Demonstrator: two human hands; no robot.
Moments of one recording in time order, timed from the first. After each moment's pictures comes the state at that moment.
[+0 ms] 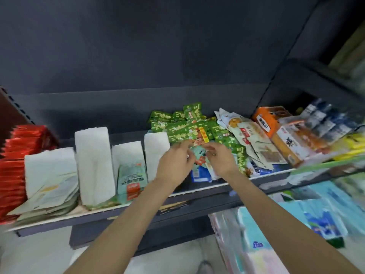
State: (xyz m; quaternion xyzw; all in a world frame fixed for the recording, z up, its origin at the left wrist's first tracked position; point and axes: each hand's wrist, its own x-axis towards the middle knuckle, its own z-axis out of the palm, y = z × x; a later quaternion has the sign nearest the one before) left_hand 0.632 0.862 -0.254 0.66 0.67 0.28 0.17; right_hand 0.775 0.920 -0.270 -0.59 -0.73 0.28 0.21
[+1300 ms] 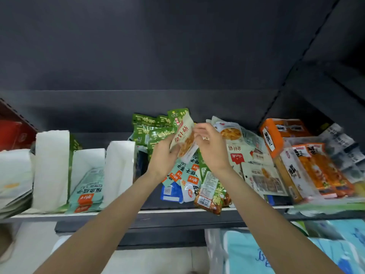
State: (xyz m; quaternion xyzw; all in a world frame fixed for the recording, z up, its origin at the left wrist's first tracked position) left_hand 0.703 0.968 -0.268 0.53 0.70 0.43 0.23; right_hand 0.828 1.030 -0.257 -0.45 -0.72 0.39 0.35
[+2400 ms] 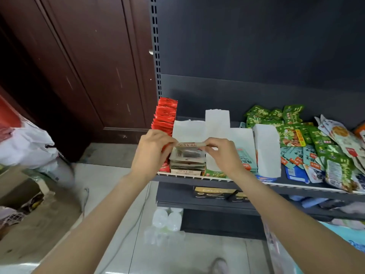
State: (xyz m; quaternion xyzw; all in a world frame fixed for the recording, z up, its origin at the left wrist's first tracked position) left_hand 0.321 0.652 -0.251 0.62 0.71 0.32 -0.05; right_hand 0.499 0.769 -0.262 -0.39 -0.83 0.32 0.23
